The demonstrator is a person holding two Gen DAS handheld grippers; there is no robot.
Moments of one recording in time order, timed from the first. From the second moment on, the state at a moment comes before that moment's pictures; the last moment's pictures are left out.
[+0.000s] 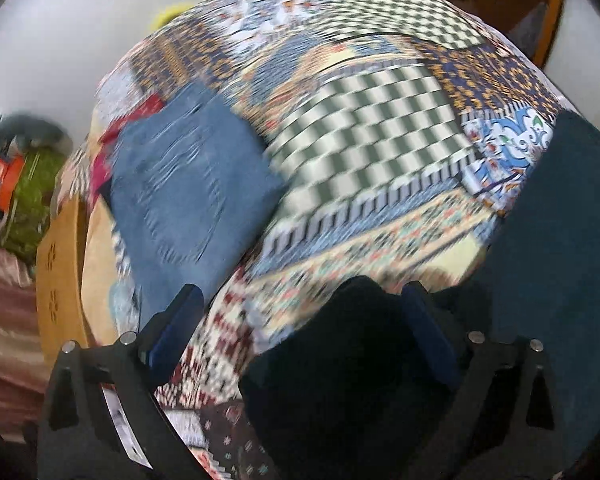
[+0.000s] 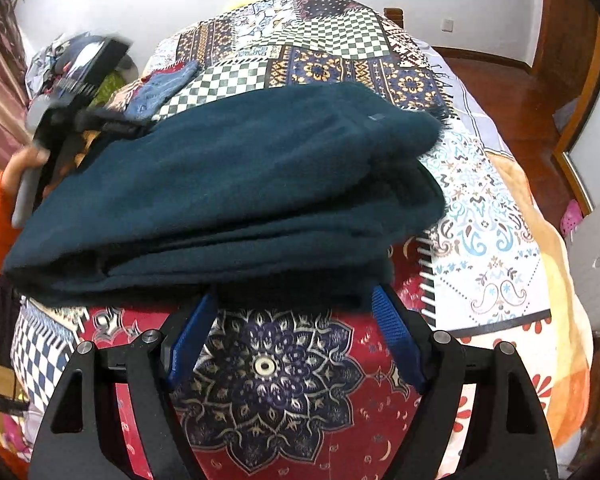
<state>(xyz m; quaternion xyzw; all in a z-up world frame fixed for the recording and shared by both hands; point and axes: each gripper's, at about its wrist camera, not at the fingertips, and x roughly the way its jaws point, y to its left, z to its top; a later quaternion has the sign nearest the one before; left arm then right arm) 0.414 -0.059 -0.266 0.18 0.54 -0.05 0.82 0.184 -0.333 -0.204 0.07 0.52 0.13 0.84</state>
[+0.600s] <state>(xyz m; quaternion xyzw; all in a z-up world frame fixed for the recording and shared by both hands) 0.256 0.001 -0.232 0.06 0.55 -0.05 0.83 0.168 -0.308 -0.149 0.07 0.44 0.17 0.88</state>
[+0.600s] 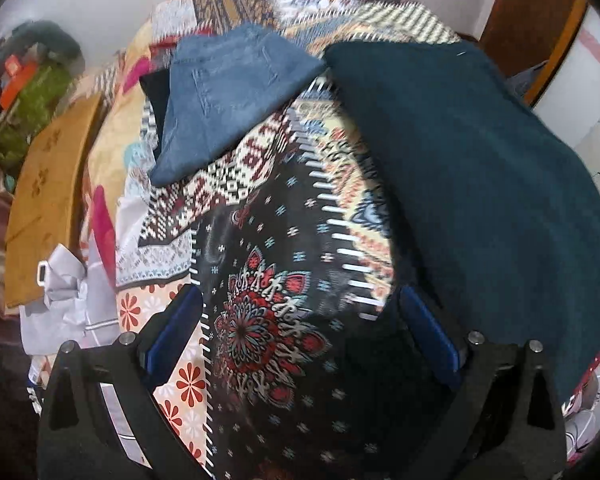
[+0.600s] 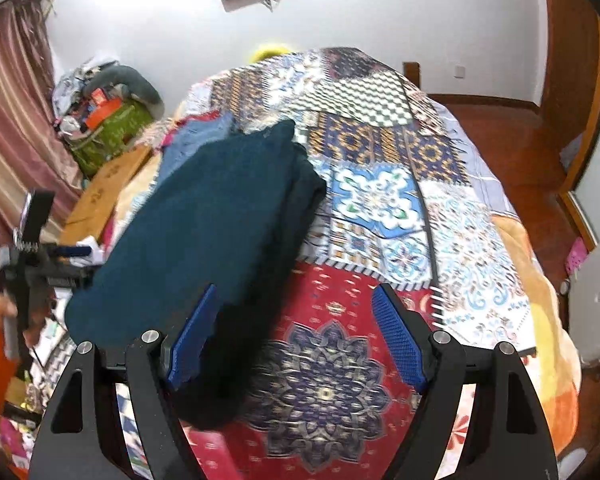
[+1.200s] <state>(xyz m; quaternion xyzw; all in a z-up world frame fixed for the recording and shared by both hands) 0.210 0.017 -0.232 0.01 0.53 -0.08 0.85 0.160 -0.275 -0.176 0.01 0.46 0.17 0.87</state>
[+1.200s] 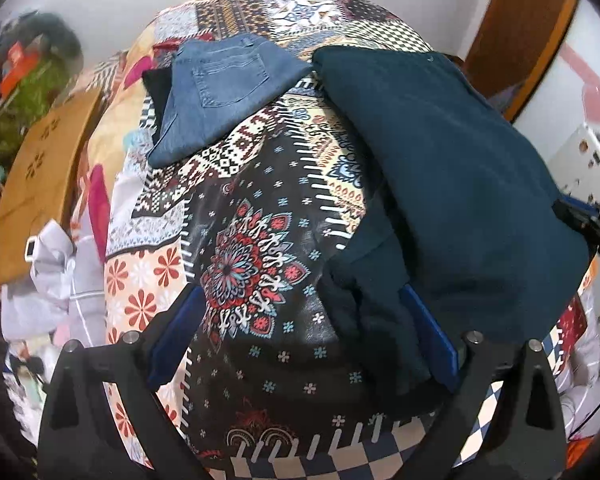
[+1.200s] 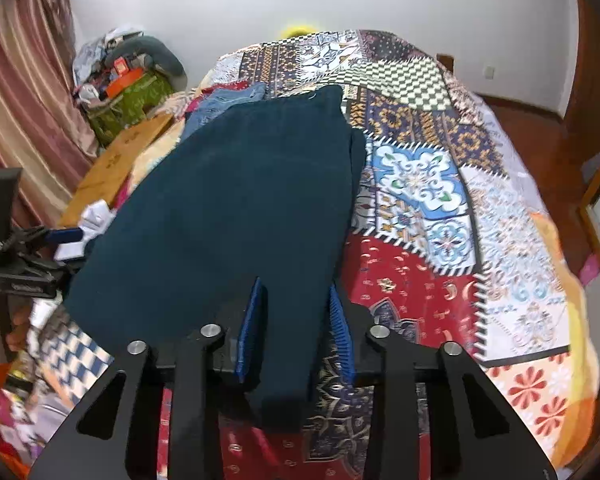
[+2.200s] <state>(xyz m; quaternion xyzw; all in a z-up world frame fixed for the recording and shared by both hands) 0.397 -0.051 -0.203 0.07 0.49 -0.11 0.86 0.327 -0.264 -0.171 0.01 0.47 0.22 0.86</state>
